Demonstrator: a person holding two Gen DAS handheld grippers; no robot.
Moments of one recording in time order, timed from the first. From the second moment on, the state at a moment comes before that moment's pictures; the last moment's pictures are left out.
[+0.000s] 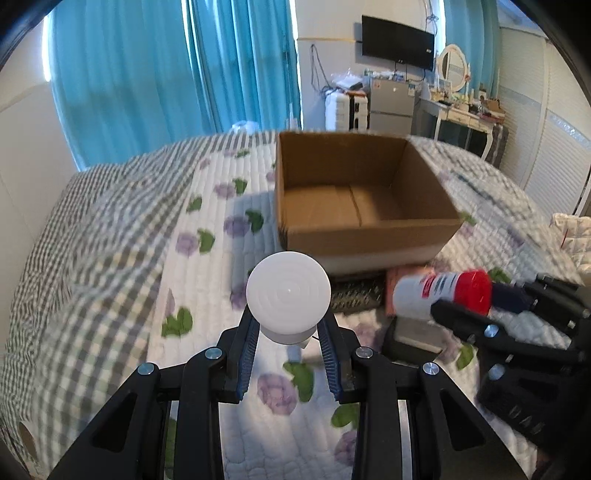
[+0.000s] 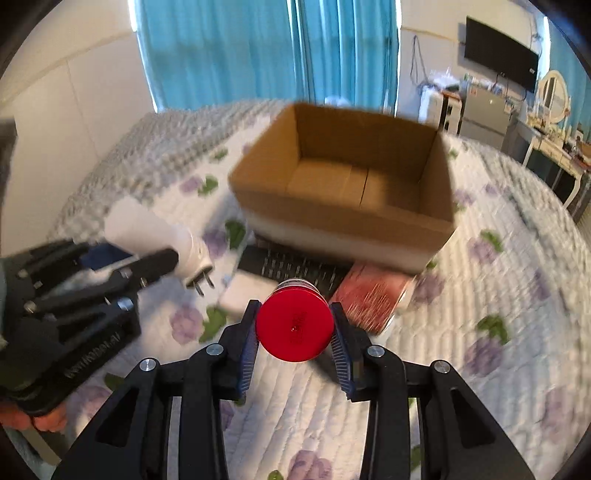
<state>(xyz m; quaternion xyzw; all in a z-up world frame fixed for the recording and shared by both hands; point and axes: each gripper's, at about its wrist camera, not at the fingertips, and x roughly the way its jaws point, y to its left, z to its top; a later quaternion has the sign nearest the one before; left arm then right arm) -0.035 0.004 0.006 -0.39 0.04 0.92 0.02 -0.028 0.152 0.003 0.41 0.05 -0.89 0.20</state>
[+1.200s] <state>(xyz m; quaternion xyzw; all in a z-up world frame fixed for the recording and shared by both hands) -0.201 0.053 -0.007 -0.38 0.02 0.92 0.03 -0.197 0.214 0.015 0.40 0.05 -0.90 0.17</state>
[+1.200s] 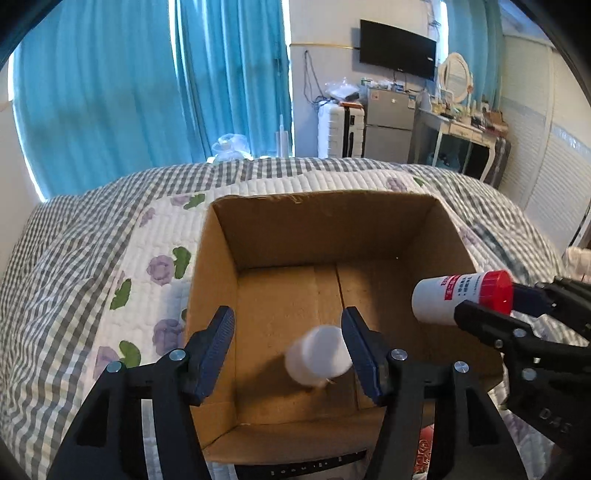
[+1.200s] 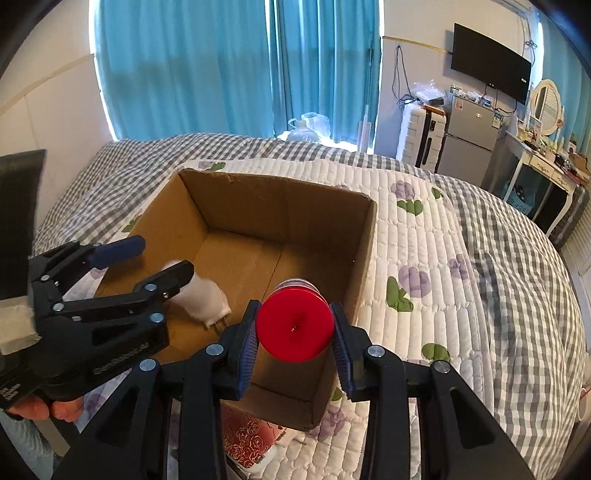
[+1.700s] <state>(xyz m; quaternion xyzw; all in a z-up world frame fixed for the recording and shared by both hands) -0.139 0.021 0.033 -0.34 0.00 0.94 0.03 -0.169 0.214 0.048 0.33 0.05 -0.93 0.15</state>
